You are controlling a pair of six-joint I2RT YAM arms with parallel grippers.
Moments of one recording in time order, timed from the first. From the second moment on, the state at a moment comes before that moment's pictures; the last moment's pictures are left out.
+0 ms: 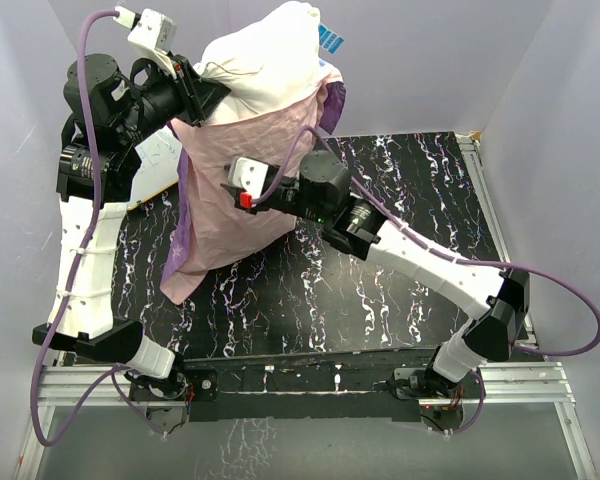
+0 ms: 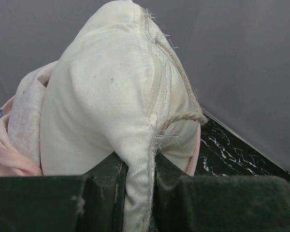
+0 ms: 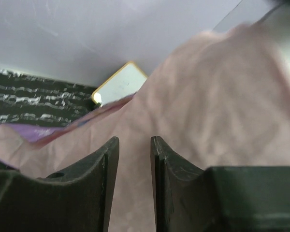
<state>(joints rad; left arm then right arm) -0.26 1.49 2.16 -0.63 0.45 -0.13 0.95 1.57 1.62 0.04 -0.25 -0.65</state>
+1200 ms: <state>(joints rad) -0.26 1.45 2.14 -0.68 0.48 -0.10 0.95 1.62 1.76 0.05 -0.20 -0.72</state>
